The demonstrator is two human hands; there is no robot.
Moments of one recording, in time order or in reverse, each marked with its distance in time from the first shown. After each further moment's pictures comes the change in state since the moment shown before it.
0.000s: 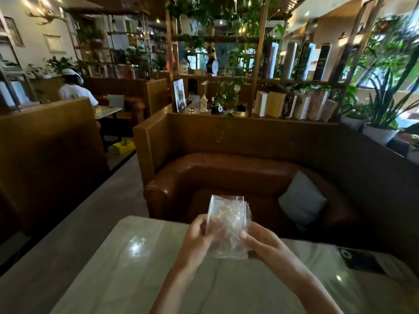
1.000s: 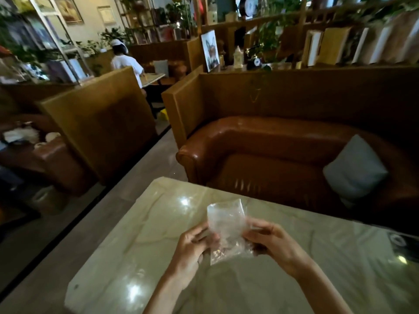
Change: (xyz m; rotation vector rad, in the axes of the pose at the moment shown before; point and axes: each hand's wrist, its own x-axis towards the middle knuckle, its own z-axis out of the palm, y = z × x) left_hand -0.019 -0.099 0.051 -0.182 0.115 -0.208; right_hand -0.001 0.084 -0.095 0.191 -0.191 0.171
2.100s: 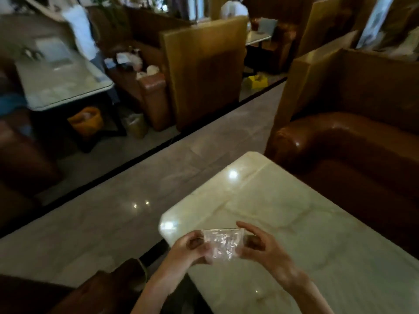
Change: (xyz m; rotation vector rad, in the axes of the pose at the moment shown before) left_hand -0.153 -0.010 -0.358 -0.132 0.480 -0.108; right_hand 0.167 0.105 0.342 -0.283 -0.320 0.238
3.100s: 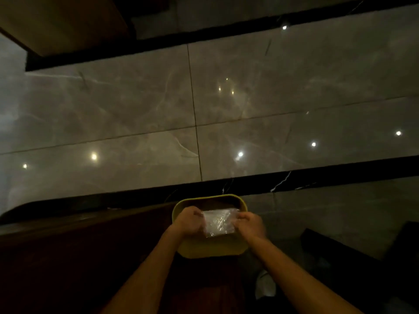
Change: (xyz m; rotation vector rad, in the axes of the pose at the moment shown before) left_hand 0.243 -0.409 -0.612 0.147 0.479 -0.776; right_hand 0.500 0.454 0.518 -0.490 -0.196 0.720
